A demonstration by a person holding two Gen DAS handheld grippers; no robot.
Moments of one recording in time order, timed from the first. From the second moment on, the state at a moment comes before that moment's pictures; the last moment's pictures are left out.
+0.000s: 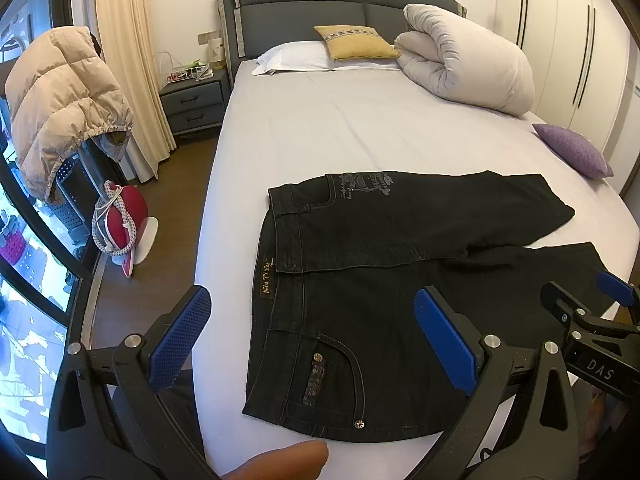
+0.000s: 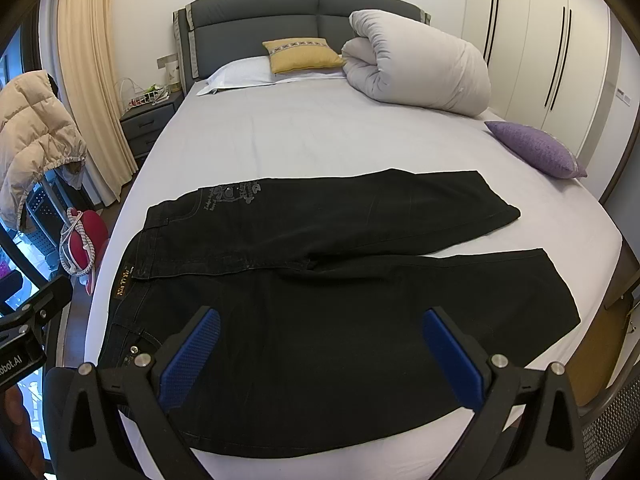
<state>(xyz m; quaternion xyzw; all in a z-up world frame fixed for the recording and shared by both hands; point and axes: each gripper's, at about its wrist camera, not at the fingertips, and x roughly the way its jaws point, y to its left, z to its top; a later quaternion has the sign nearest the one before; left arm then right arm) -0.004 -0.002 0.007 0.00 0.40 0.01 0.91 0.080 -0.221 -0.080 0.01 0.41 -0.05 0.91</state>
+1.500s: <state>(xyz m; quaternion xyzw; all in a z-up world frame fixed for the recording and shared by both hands) 0.350 0.016 -0.109 0.10 0.53 -0.22 0.81 0.254 -0.248 -0.115 -0.09 0.38 0.19 0.90</state>
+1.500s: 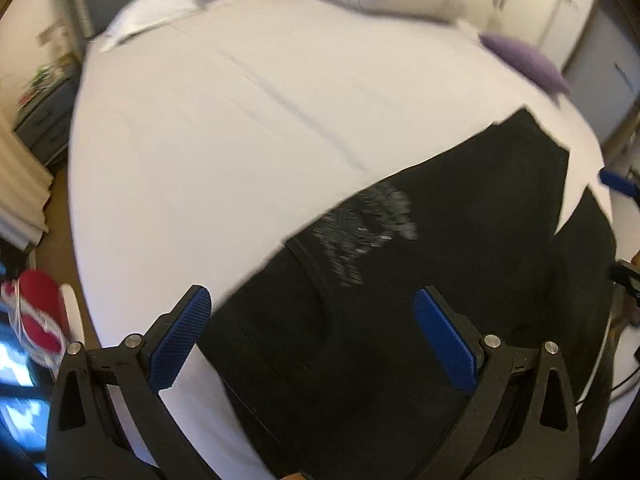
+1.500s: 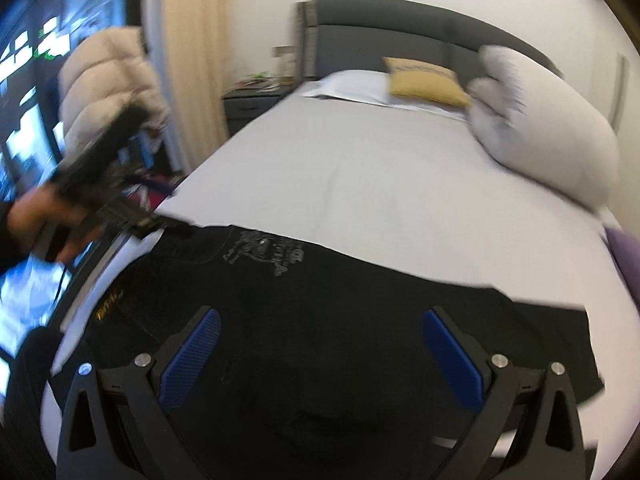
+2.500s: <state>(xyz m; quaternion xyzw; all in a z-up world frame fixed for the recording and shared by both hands) 0.456 0.072 -0.186 0.09 0.66 -0.37 0.65 0.334 -0.236 -0.167 -0.07 0.40 0.30 0.86</state>
